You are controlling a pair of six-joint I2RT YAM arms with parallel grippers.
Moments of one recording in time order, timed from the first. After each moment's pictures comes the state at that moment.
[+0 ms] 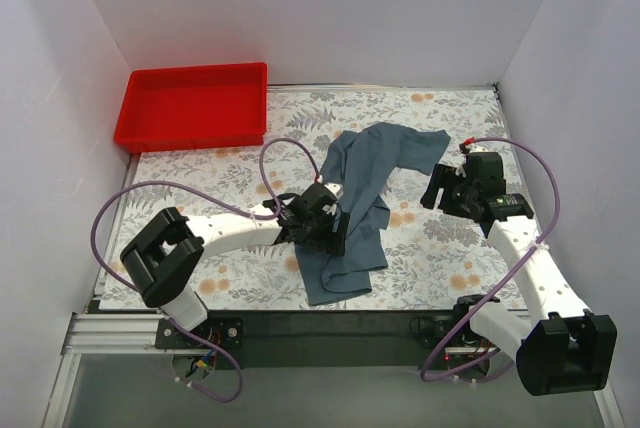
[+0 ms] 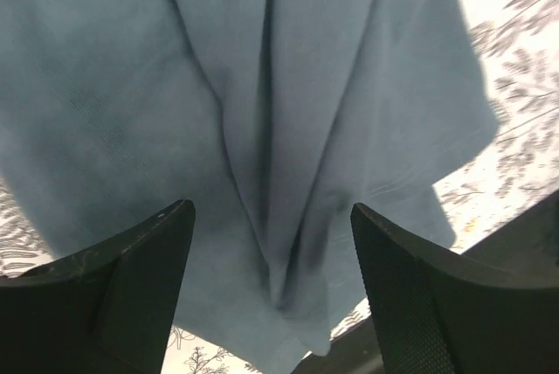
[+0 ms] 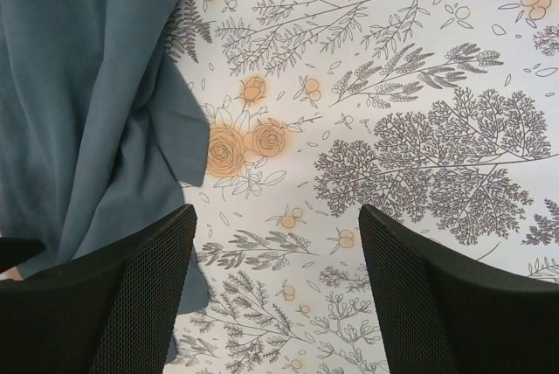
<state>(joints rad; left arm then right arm) -0.91 1.59 0.93 -0.30 0.04 -0.57 0.14 1.02 0.79 -0.59 -0.09 0.33</state>
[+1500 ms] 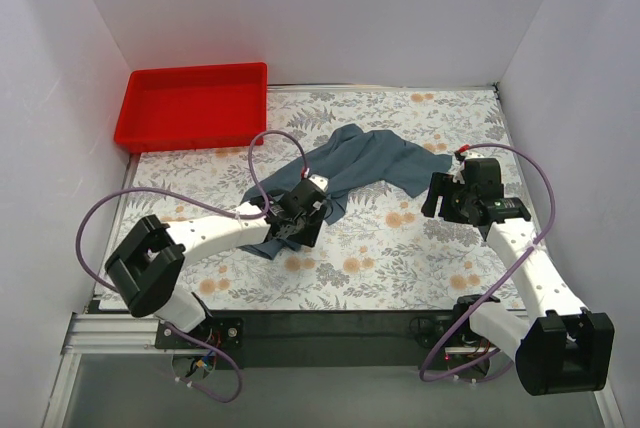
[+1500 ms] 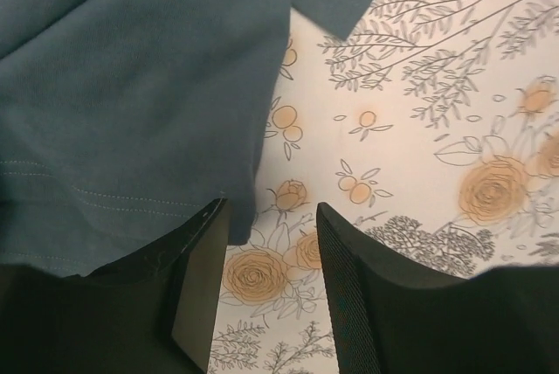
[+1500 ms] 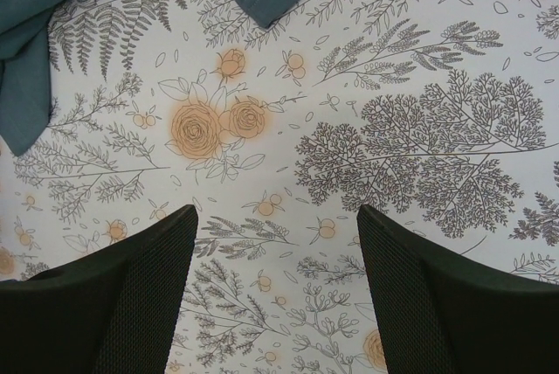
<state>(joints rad) -0.89 1.50 0.93 -0.45 -0.19 -0.44 0.12 1.02 0.74 -0.59 -0.10 0.26</state>
